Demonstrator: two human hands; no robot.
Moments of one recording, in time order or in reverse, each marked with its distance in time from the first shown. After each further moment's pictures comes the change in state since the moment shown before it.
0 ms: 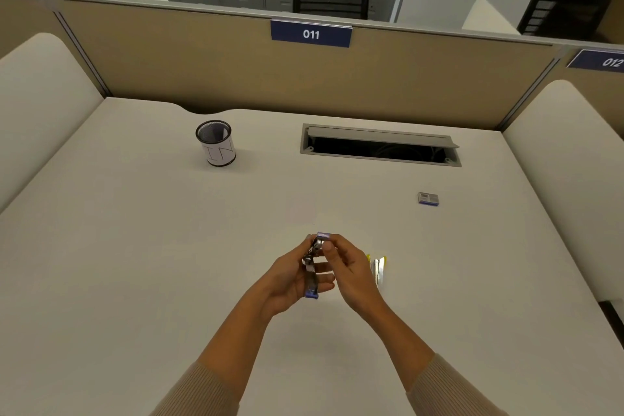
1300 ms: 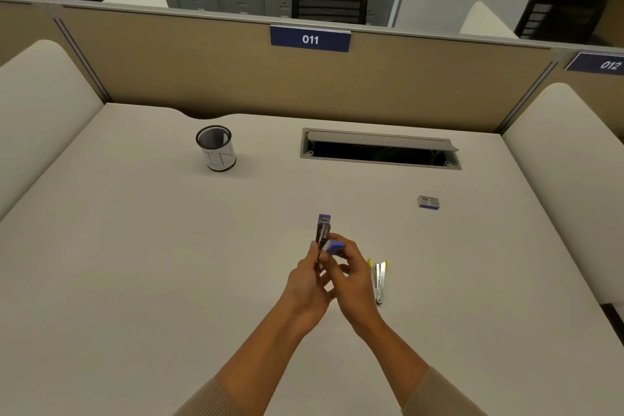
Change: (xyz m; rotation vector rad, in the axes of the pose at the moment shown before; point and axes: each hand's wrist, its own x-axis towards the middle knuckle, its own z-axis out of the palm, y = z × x) left_hand -0.002 -0.019 0.036 -0.271 0.178 0.149; right_hand -0.006 0.006 0.012 0.074 0.187 -0.048
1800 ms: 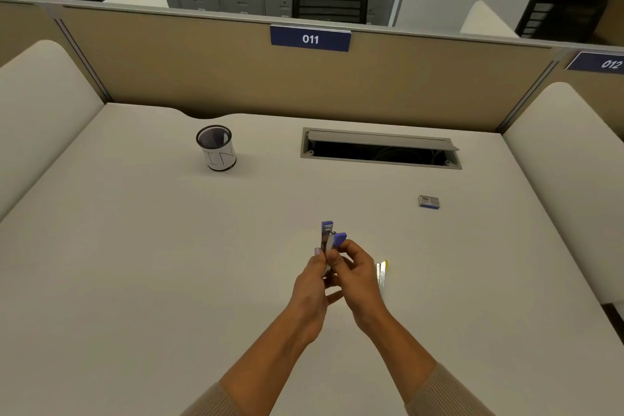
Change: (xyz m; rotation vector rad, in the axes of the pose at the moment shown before) left_hand -0.005 -0.013 0.008 0.248 0.077 0.104; right_hand 0.007 -0.004 -0.007 0.071 -0.020 0.225
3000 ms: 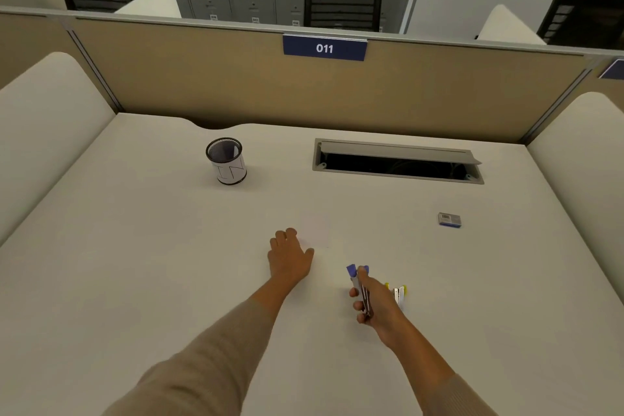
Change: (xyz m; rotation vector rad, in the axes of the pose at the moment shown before) left_hand 0.168 0.025 -0.072 1.362 0.334 0.297; right_hand 0.060 0.033 -0.021 0.053 0.040 0.624
